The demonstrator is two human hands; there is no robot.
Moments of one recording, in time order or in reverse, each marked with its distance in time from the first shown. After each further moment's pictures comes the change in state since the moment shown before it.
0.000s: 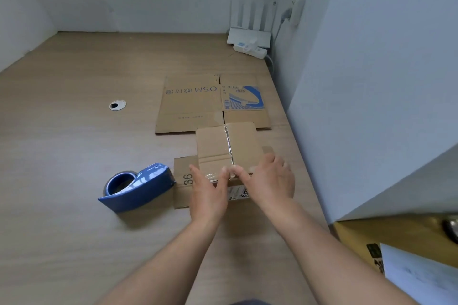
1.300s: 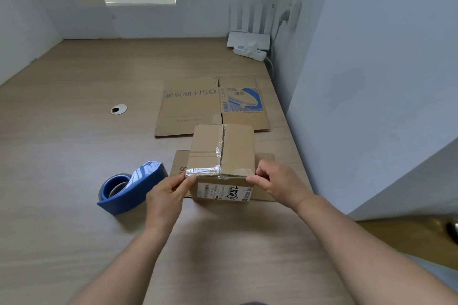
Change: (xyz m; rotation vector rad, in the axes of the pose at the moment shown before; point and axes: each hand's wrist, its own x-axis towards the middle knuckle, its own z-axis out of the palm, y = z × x) left_hand 0.014 -0.033 -0.056 -0.149 0.142 0.225; right_hand 0.031 0.060 0.004 0.419 -0.221 -0.486
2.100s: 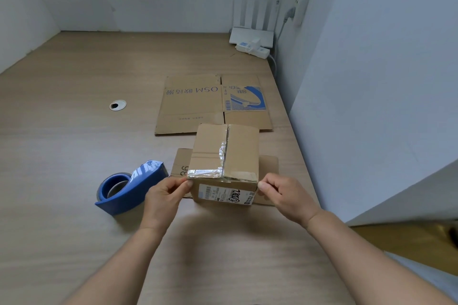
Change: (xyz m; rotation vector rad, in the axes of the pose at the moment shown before) left_hand 0.017 -0.026 -0.004 -0.142 -0.103 -0.028; right_hand -0.016 0.013 0.012 0.190 0.008 0.041
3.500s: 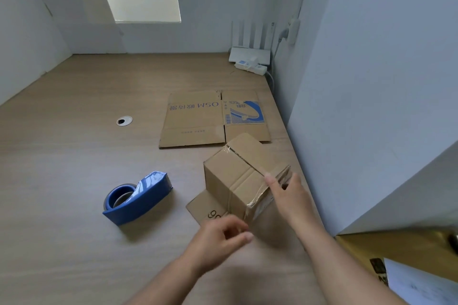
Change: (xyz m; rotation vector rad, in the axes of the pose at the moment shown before) left_hand -0.064 0.014 0.050 0.193 -0.549 0.082; right_hand -0.006 -0.019 0.001 0.047 0.337 0.482
